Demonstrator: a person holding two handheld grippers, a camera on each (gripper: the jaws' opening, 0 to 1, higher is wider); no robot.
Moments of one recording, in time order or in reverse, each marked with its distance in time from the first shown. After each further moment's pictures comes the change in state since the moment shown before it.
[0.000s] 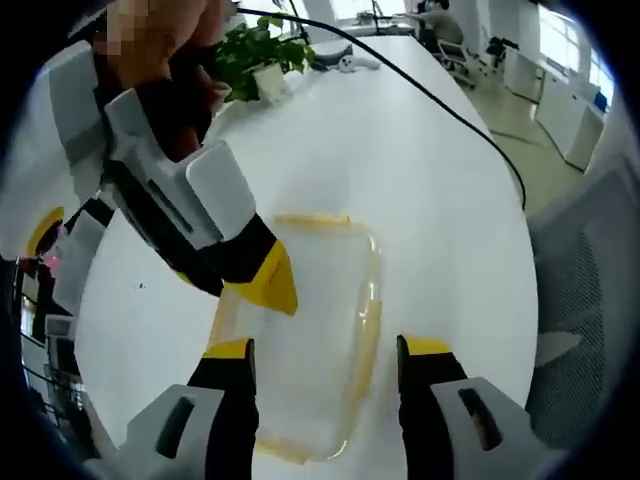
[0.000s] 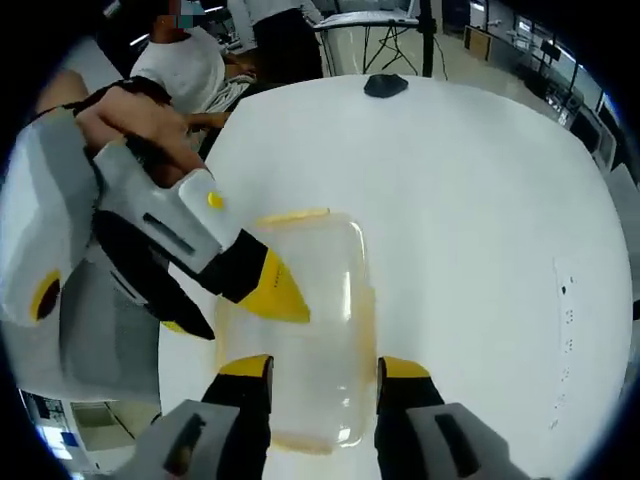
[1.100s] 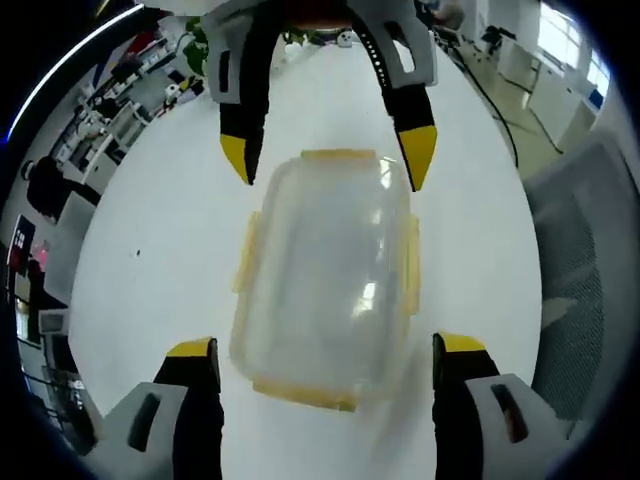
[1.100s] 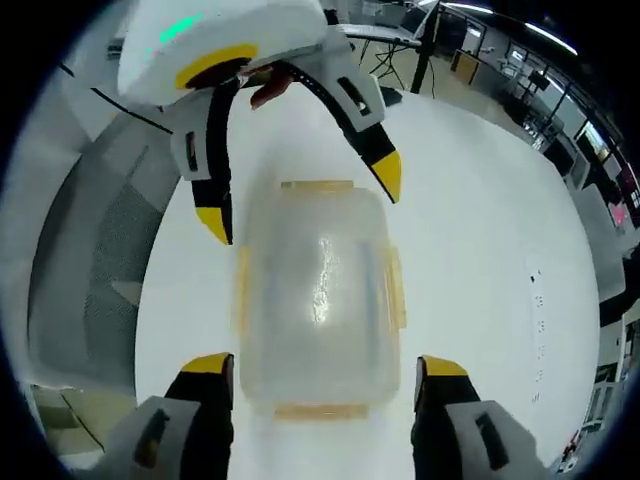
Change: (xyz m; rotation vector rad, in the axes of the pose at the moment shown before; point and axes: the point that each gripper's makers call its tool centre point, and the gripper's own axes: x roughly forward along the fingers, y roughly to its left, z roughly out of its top) left arm -0.002 0.033 -0.050 0.022 0.116 -0.062; right arm 0.003 0.024 -0.034 -0.064 -0.029 -0.207
